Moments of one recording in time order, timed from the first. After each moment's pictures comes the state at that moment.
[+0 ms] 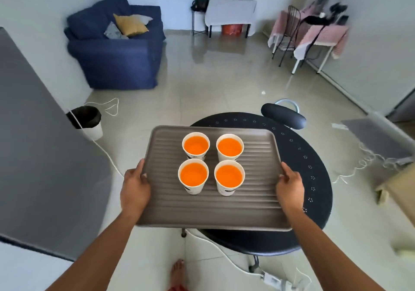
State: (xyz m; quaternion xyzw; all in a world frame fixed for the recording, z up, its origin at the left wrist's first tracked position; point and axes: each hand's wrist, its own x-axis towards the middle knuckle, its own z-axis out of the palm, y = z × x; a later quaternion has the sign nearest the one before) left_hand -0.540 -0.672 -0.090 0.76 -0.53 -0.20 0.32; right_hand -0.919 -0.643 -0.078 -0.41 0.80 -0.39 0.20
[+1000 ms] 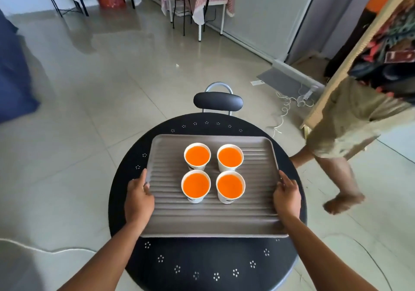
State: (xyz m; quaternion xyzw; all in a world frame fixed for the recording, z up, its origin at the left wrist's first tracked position) left_hand -0.681 -0.923 -0.161 0.59 -0.70 -0.33 0.22; right_hand -0.989 -0.699 -0.150 -0.14 0.91 -0.38 0.10
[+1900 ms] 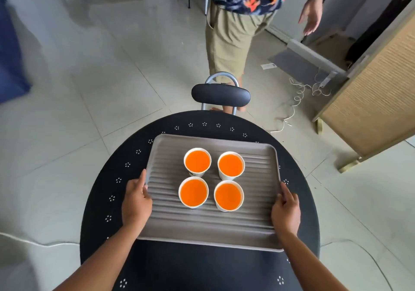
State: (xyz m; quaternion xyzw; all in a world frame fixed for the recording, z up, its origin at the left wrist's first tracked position) left_hand -0.750 -0.985 -0.232 0.59 -0.73 -0.29 0.18; right_hand -1.051 -0.750 -0.223 -0.10 0.92 -0.35 0.13
